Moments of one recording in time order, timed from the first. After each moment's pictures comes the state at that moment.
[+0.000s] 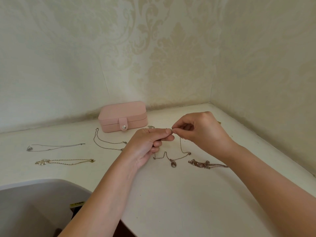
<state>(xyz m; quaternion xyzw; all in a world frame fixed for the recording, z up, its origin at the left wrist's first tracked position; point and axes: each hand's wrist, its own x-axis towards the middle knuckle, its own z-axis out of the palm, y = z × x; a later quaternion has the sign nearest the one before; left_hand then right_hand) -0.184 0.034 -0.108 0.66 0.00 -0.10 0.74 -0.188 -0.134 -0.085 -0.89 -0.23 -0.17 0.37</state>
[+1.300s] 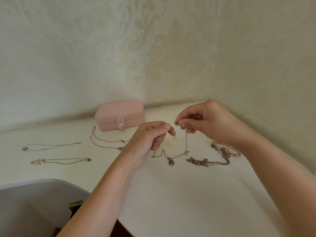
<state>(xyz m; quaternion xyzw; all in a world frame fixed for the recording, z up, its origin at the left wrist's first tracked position) -0.190 0.033 -0.106 0.72 -0.18 -0.04 0.66 -0.193 -0.155 -0.061 -0.86 -0.24 -0.05 0.45</state>
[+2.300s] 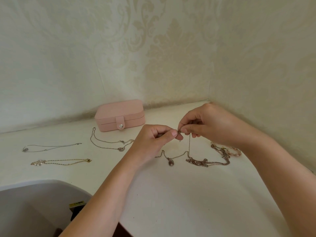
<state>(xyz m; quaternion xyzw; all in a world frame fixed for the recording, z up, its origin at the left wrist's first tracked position) -0.193 0.027 -0.110 0.79 -0.21 0.03 0.57 -0.202 -0.157 -0.054 -0.91 -0.26 -0.04 0.32</state>
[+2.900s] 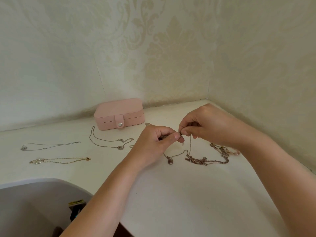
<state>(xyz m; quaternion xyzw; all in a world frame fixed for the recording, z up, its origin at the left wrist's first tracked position) -0.197 0.022 -0.113 0.82 -0.22 0.05 0.52 -0.194 -0.159 -0.060 -0.93 -0.27 -0.04 0.24</state>
